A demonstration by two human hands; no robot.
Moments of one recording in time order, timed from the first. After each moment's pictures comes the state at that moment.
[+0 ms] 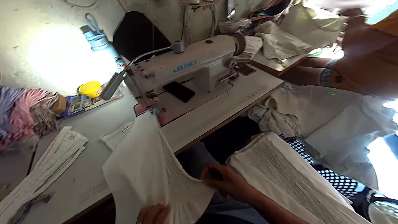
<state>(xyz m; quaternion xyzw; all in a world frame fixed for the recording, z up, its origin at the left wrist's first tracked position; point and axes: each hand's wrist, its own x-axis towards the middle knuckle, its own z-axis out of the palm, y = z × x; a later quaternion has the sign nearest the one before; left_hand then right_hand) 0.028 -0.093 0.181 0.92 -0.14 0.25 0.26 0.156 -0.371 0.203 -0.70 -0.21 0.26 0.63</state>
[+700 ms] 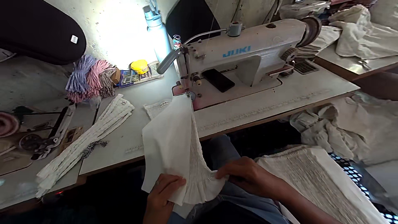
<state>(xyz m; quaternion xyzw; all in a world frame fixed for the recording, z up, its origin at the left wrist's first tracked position) 0.023 -0.069 0.189 0.89 -0.09 0.28 0.35 0.179 -0.341 0.221 -0.65 -0.59 -0.02 0.48</state>
